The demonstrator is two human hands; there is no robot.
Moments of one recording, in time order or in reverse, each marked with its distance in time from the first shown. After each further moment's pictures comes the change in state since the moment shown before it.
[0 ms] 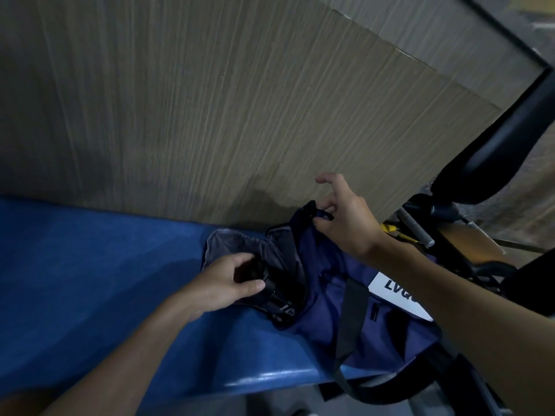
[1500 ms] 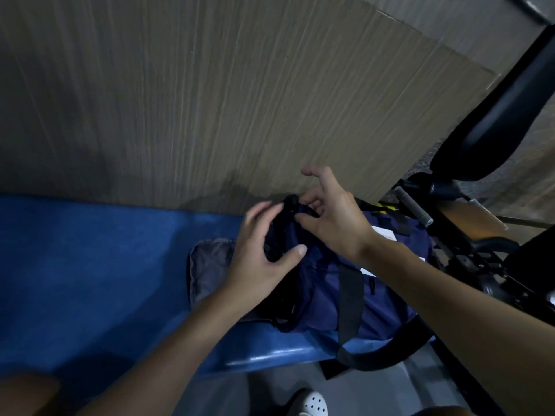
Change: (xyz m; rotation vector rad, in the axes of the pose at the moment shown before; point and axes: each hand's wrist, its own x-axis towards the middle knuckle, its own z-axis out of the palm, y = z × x) left_hand 0.002 0.050 0.075 -0.004 0.438 0.477; right_hand -0.027 0.013 0.011 0.120 0.035 -0.063
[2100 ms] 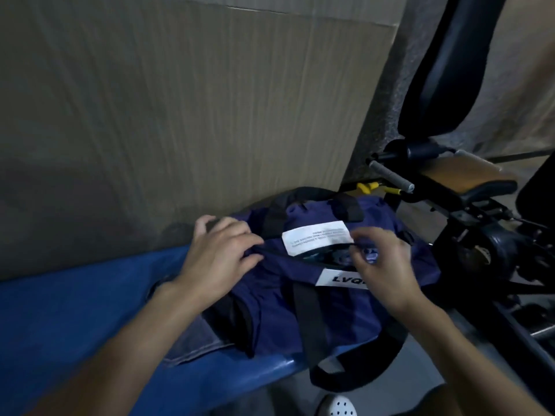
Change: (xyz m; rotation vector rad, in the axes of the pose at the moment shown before) left_hand 0.056 0.010 0.034 0.956 -0.247 0.556; right_hand -0.130 0.136 -0.046 -0.091 0.442 0.366
